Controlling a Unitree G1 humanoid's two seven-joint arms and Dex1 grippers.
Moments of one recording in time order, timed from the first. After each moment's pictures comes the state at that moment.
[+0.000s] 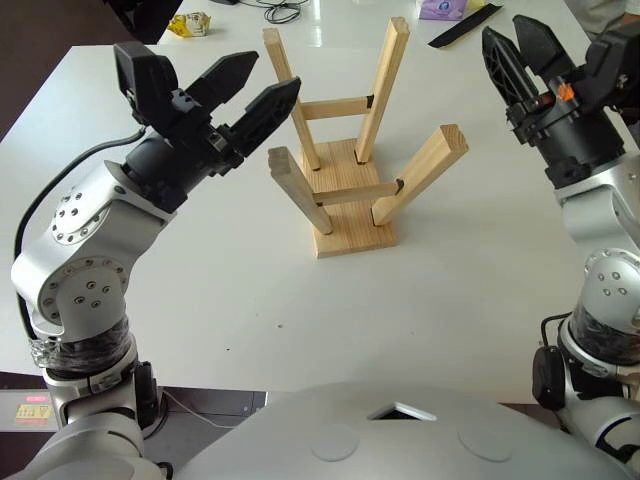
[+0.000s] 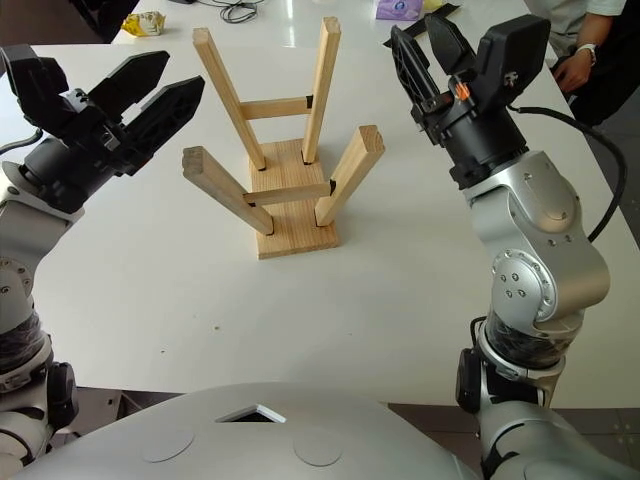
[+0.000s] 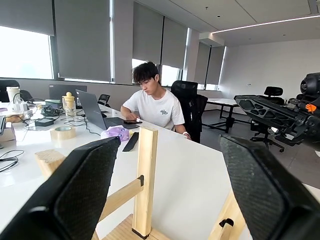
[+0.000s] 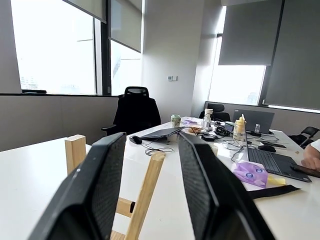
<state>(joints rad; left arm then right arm) -0.23 0.58 0.26 -0.66 -1.08 0.67 -0.31 -0.32 -0.41 -0.21 -0.75 0.63 0.74 0.20</state>
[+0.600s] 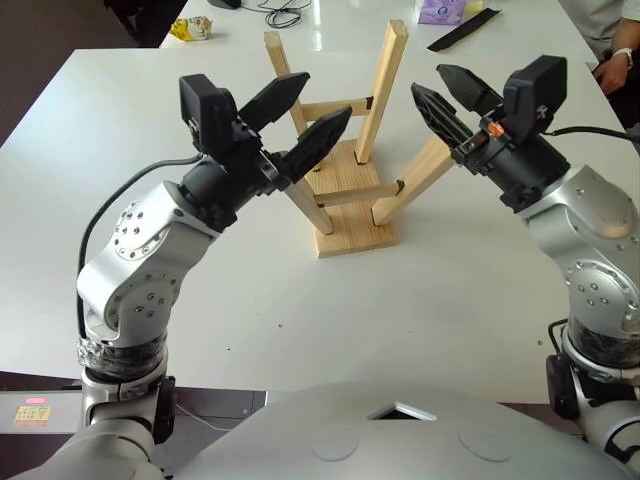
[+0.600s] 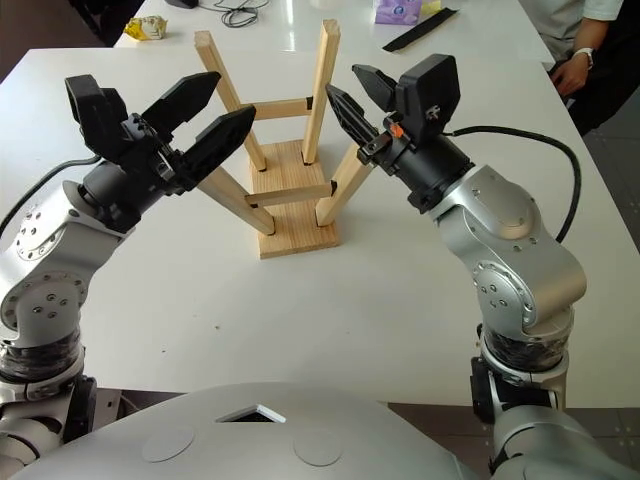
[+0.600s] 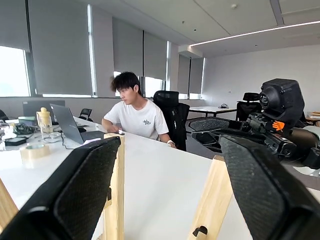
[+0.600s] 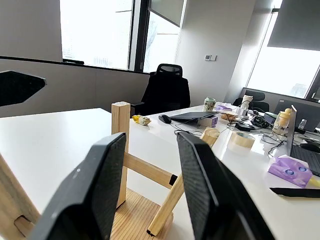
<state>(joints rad) -0.13 0.50 0.01 -0.65 -0.86 0.43 -0.38 -0.25 -0.49 0.00 -0.72 0.59 0.71 0.23</state>
